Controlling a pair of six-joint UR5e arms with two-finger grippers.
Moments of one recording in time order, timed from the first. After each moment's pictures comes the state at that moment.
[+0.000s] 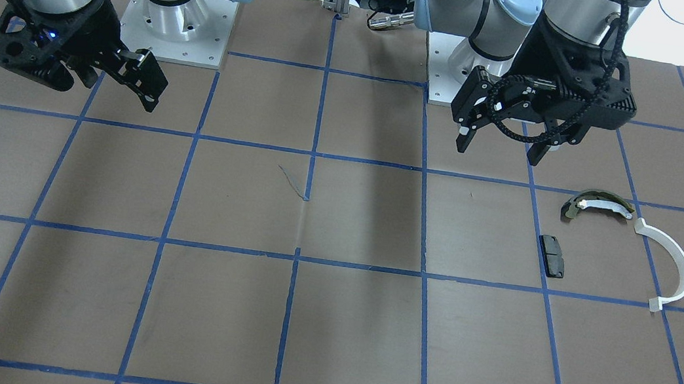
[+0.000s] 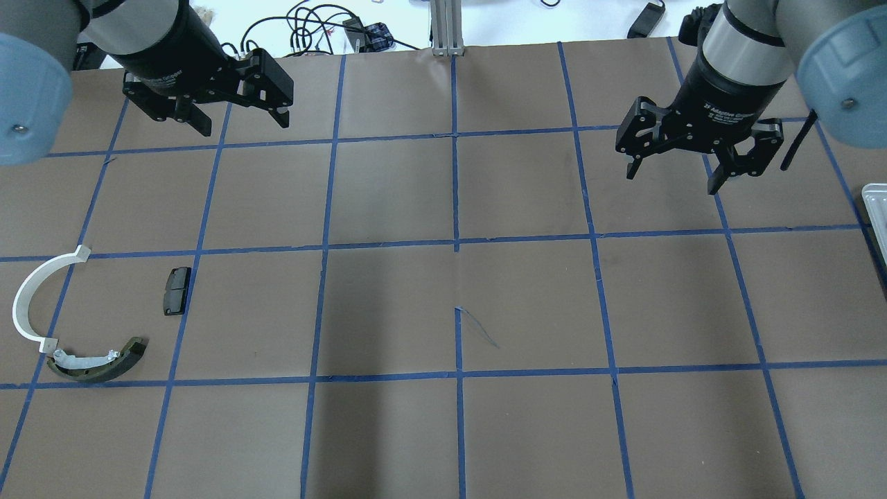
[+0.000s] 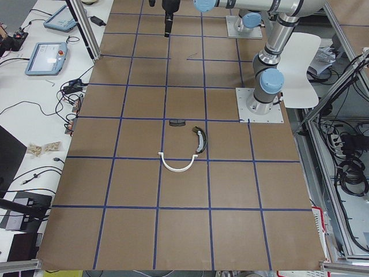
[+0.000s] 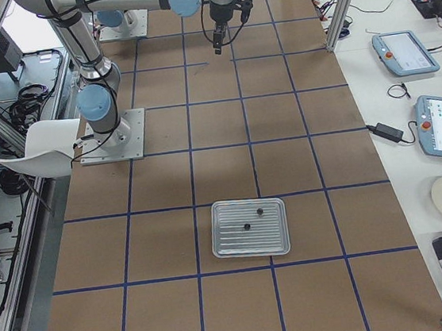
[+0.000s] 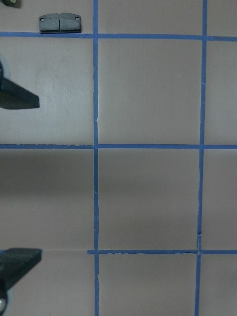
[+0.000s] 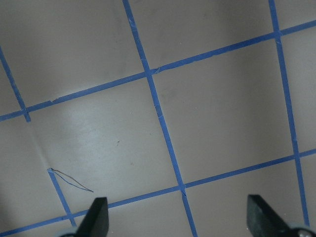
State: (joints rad) left arm -1.58 -1.56 -1.54 -1.44 1.51 -0.03; right arm 1.51 -1.59 1.63 -1.54 -1.54 0.22
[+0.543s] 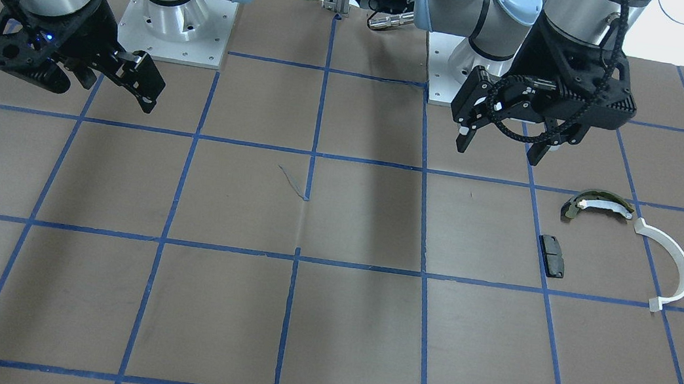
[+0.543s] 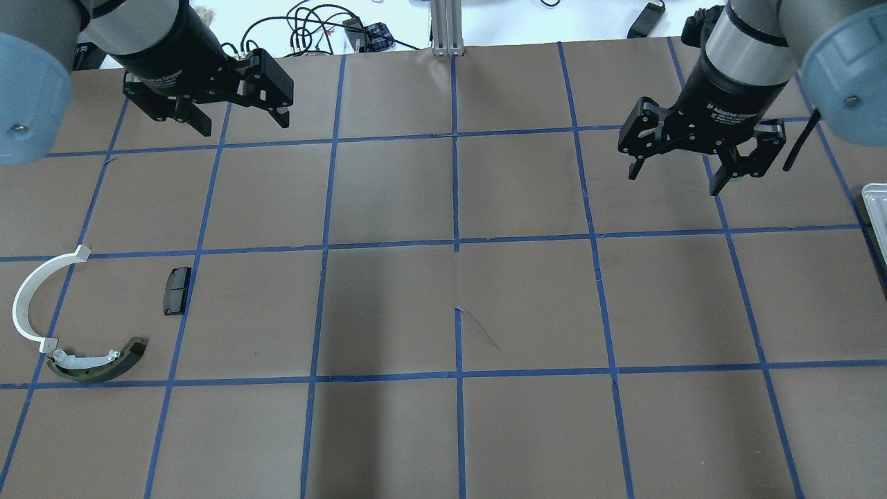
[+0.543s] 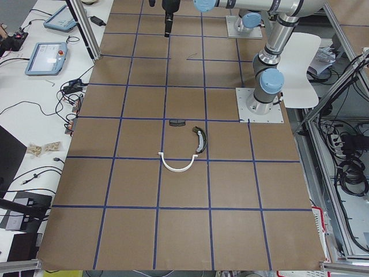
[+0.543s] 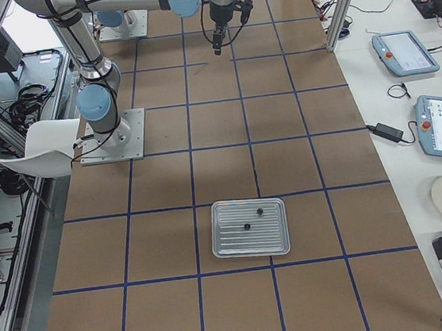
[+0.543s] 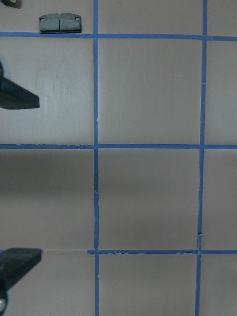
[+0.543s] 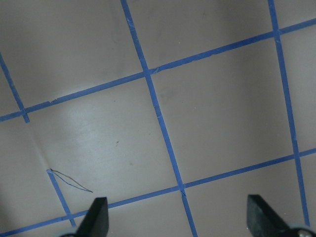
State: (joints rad) left arm -1.58 -1.56 -1.54 -1.44 1.51 -0.03; right arm 1.51 -1.58 1.63 -1.55 -1.54 0.22
